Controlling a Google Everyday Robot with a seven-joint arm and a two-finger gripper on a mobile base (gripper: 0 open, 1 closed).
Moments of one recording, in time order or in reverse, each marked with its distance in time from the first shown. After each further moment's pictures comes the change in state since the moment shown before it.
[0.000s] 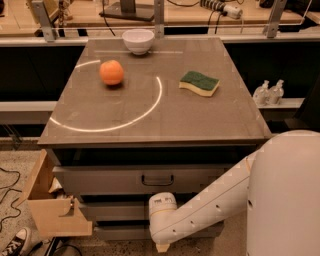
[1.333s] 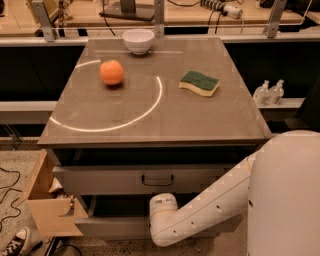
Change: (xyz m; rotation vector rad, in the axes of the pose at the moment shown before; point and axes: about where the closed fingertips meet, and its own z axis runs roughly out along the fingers) arm 0.000 0.001 0.000 -0.002 0.001 0.000
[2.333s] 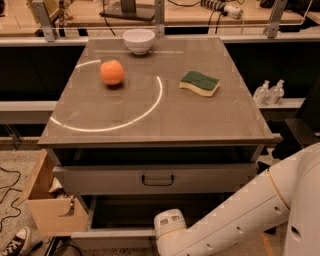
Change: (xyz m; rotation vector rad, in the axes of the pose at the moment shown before) arm 0.021 0.030 -0.030 0.074 0.026 0.055
